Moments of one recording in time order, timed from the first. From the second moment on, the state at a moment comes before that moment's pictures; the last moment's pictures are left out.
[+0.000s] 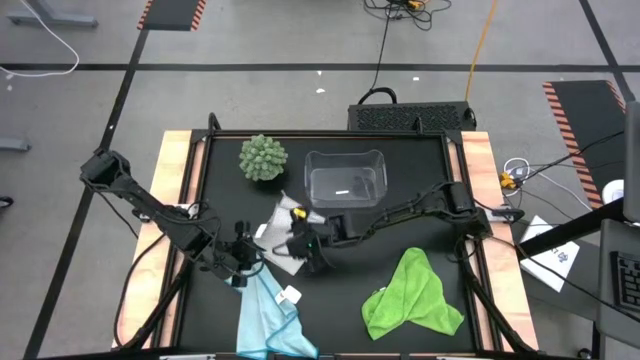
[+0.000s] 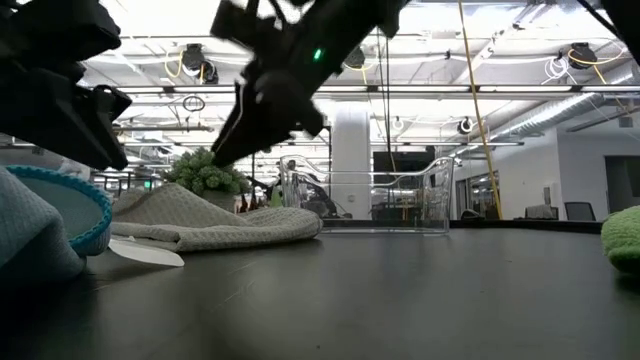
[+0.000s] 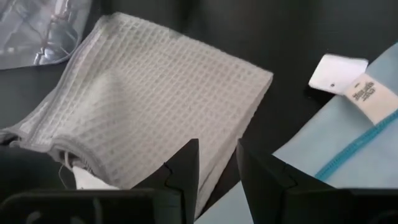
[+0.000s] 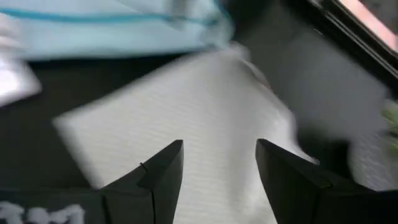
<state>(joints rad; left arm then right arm) -0.62 1.19 0.50 -0.23 -0.47 -0.40 0.18 2.10 1.57 -0.26 0.19 -0.41</state>
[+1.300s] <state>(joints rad) -0.54 1.19 0.50 -0.28 -0.42 -0.38 0.24 2.21 1.35 0.14 0.07 -0.33</state>
